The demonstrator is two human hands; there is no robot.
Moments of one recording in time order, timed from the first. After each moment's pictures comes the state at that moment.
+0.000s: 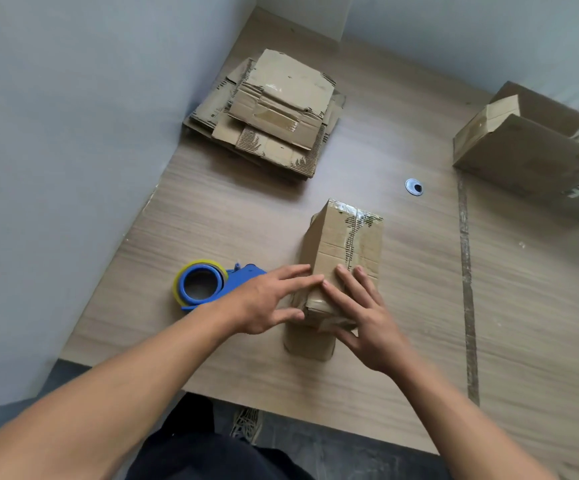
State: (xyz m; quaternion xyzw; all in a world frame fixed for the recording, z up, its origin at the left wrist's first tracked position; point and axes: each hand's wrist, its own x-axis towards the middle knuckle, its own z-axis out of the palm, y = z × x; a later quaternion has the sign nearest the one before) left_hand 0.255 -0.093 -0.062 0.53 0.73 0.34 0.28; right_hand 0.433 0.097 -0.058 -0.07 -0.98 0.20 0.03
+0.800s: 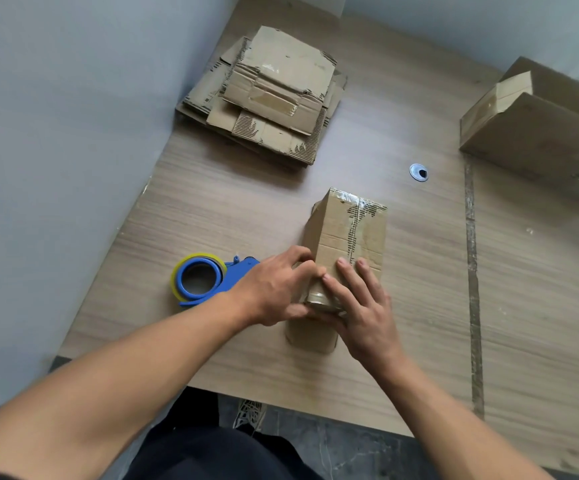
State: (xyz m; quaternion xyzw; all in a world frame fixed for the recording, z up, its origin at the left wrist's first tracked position) left_hand 0.256 -0.073 -0.076 0.58 0.74 0.33 0.11; right_hand 0.427 0.080 -0.081 -0.09 -0.98 0.09 0.16
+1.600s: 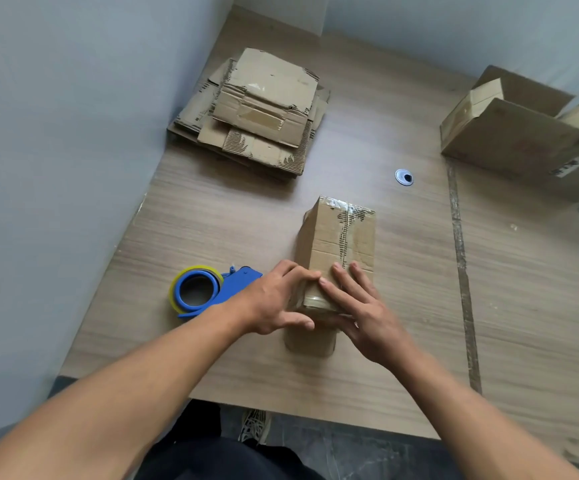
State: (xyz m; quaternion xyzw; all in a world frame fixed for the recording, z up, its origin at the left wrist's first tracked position) left_hand 0.260 -0.076 -0.070 0.51 0.72 0.37 0.29; right_hand 0.431 0.094 -0.059 -0.07 -0.97 0.21 0.07
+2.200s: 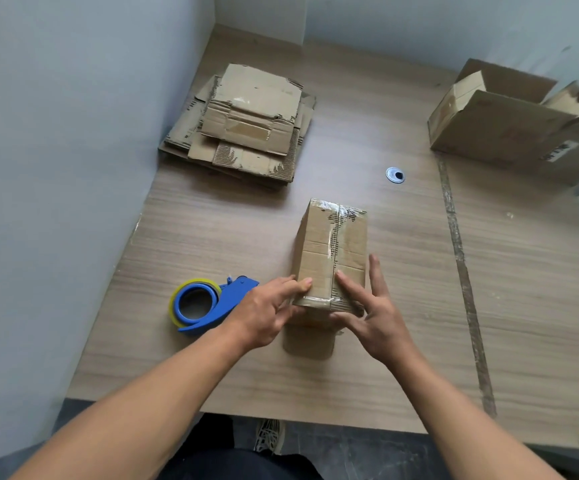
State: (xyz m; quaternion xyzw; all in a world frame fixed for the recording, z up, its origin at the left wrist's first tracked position) left_hand 0.272 -0.086 -0.076 0.46 0.74 0.43 0.25; right_hand 0.438 0.092 -0.057 -0.23 -0.88 0.40 0.11
